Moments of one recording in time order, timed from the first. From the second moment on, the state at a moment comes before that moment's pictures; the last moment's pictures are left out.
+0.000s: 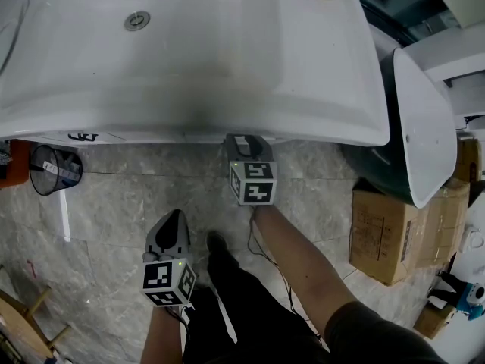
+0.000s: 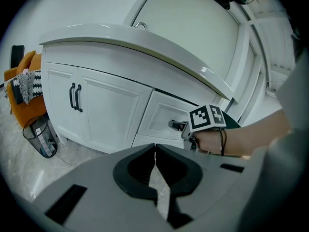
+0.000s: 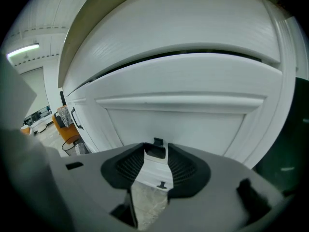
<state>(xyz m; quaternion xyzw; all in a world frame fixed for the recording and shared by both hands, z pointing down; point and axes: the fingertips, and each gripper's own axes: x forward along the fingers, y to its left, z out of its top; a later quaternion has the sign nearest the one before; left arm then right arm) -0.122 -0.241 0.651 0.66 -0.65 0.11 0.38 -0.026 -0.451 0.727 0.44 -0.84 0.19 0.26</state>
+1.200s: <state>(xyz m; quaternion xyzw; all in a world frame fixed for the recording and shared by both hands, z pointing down) -0.149 -0.118 0.540 0.73 -0.61 0.09 0.29 0.005 -0.284 0.580 0.51 -0.83 0.18 0.17</state>
